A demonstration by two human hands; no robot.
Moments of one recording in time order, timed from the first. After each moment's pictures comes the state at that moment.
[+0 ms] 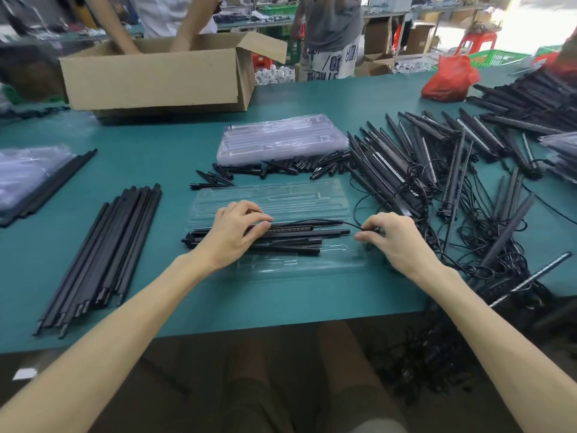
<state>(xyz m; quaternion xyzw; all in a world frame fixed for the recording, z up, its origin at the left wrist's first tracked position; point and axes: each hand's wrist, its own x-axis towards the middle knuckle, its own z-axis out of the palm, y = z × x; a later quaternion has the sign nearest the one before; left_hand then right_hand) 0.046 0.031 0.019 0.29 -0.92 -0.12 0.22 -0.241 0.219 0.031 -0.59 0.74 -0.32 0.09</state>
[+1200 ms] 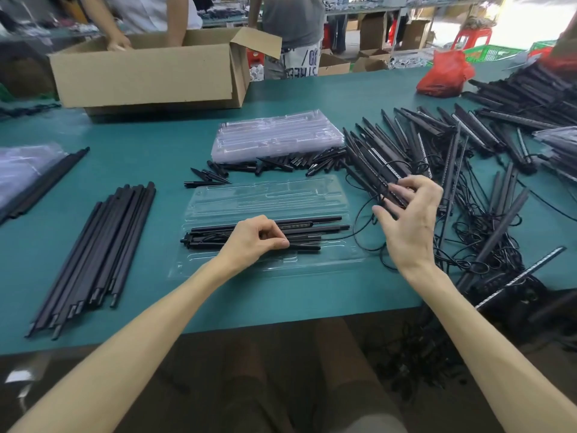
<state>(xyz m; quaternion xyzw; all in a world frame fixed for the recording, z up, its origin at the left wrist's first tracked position) 0.015 0.061 0.012 0.32 -0.84 -0.37 0.22 -0.220 0.225 0.046 -0.43 0.66 -0.62 0.00</state>
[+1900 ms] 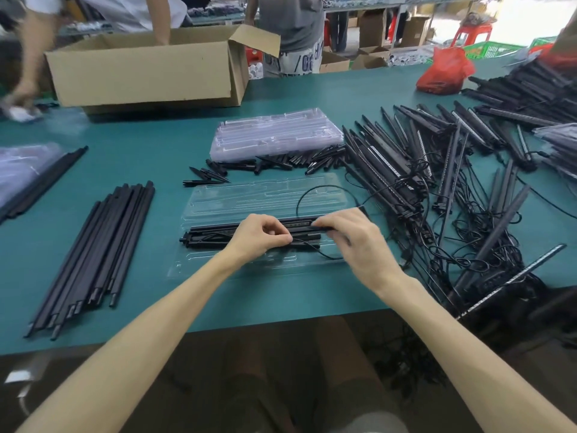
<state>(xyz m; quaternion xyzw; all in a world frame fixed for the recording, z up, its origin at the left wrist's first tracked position) -0.001 0.063 0.018 0.38 -0.80 -0.41 0.18 -0.184 0.217 0.026 -0.67 0.62 -0.41 -0.02</state>
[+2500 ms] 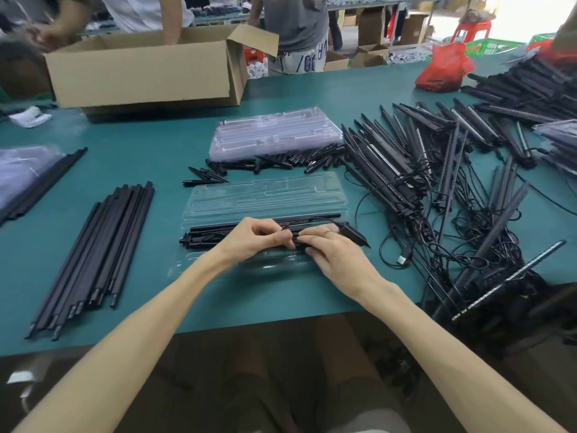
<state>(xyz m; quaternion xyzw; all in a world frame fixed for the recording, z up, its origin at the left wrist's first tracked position) 0.018 0.071 0.031 0.26 -0.79 -0.53 0.16 -0.160 0.209 0.006 -0.67 0.67 -0.30 0.08</state>
